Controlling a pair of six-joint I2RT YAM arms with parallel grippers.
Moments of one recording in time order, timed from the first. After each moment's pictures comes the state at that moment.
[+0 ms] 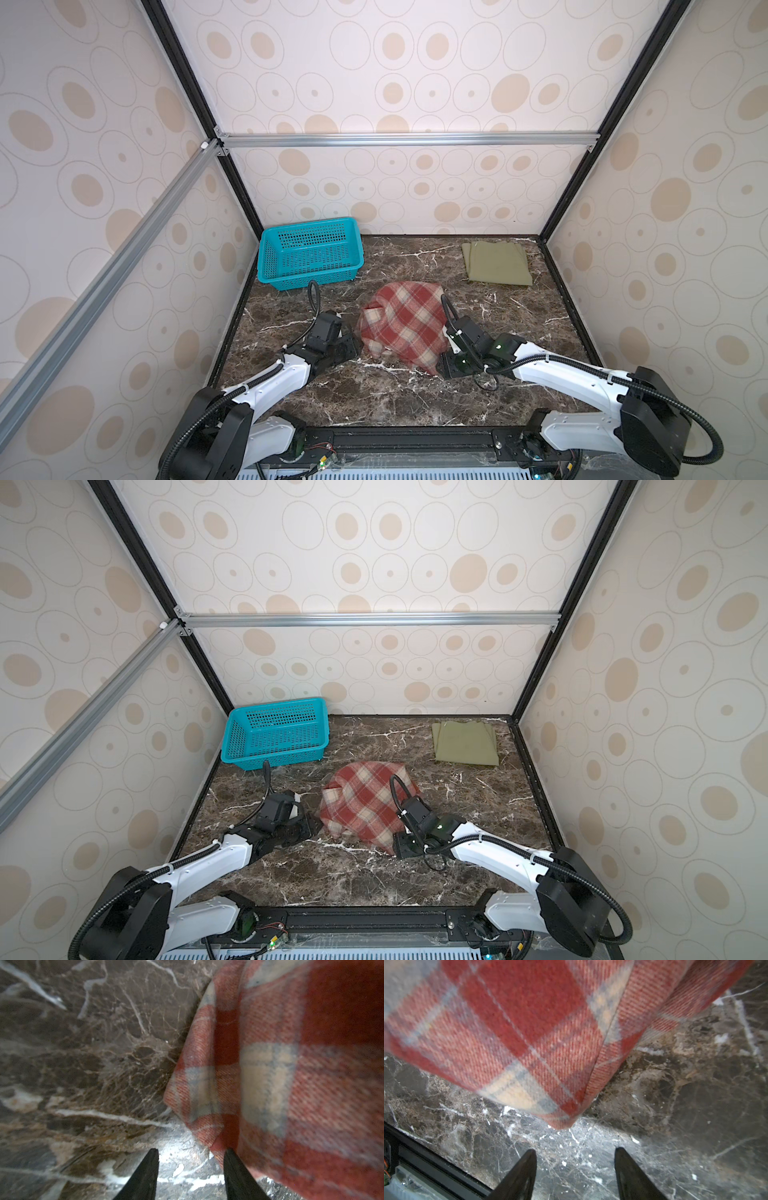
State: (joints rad) left arm -0.41 1.20 0.43 -0.13 0.16 -0.75; right arm 0.80 1.25 0.69 -0.57 -0.05 0.59
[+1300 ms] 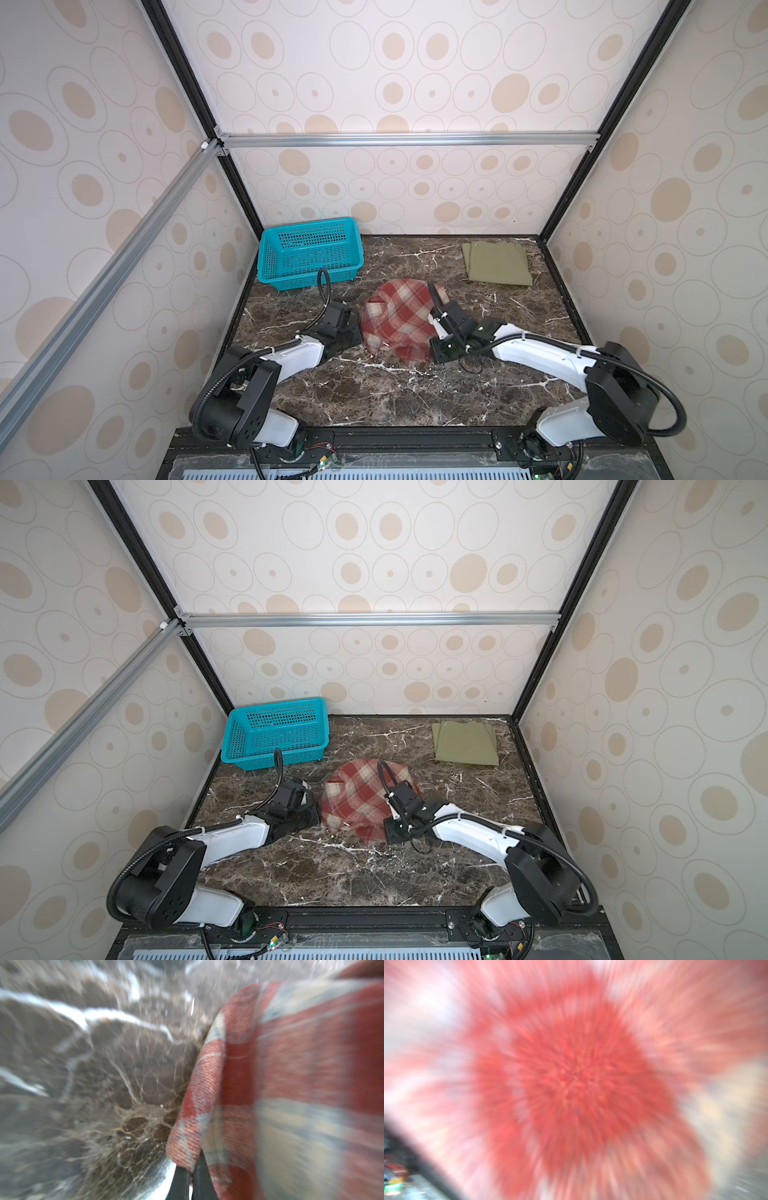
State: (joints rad) left arm -0.39 1.41 0.59 -0.06 0.04 -0.66; right arm 0.72 1.38 0.90 -0.56 -0.12 0.50
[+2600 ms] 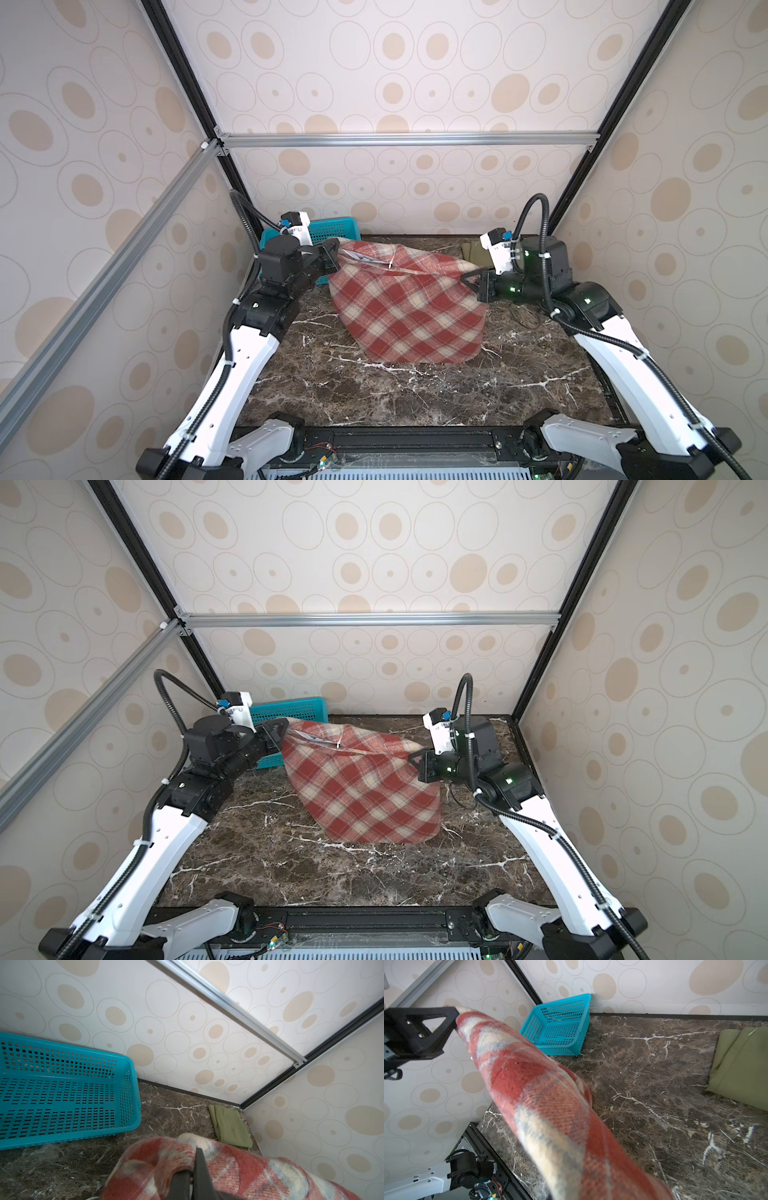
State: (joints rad) left arm -0.26 1.14 1.23 -0.34 0.08 -0.55; right arm 0.38 1.19 1.39 -0.79 -0.34 0.30
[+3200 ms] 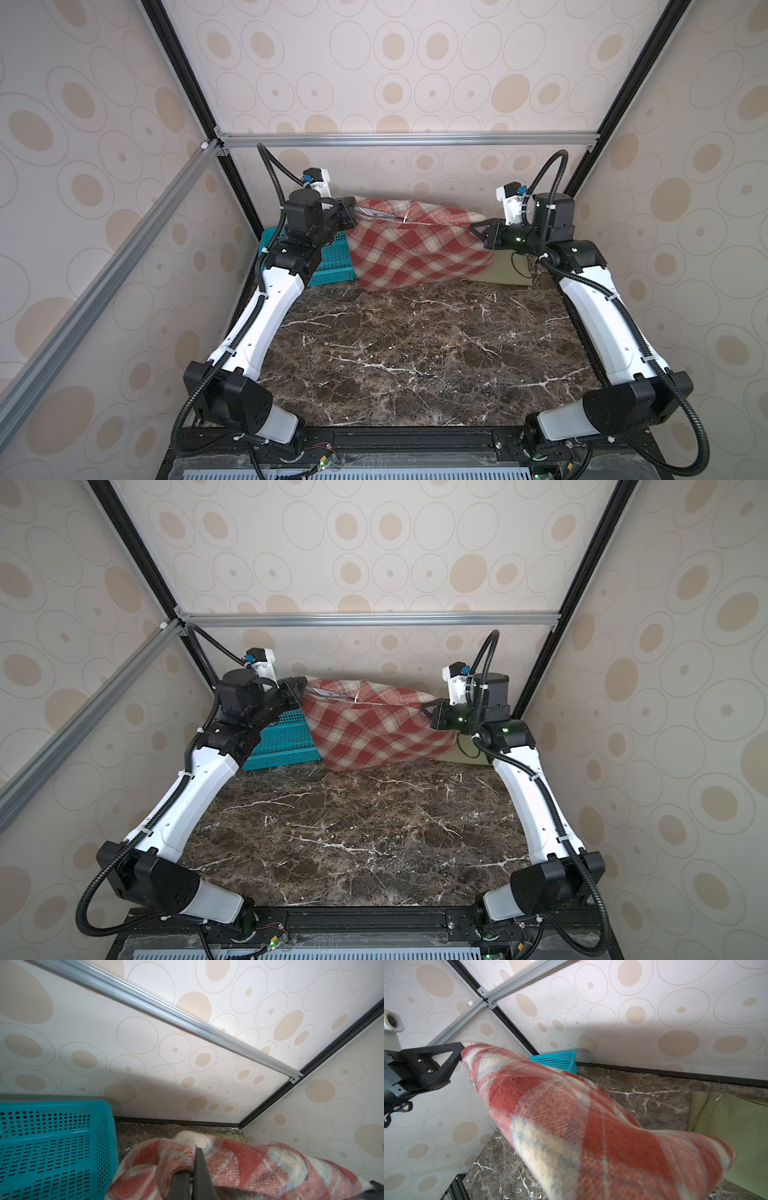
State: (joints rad) left arm -0.26 1.45 1.54 -0.18 0.12 -0.49; right arm 0.17 1.42 1.58 -0.58 -0.51 0.26
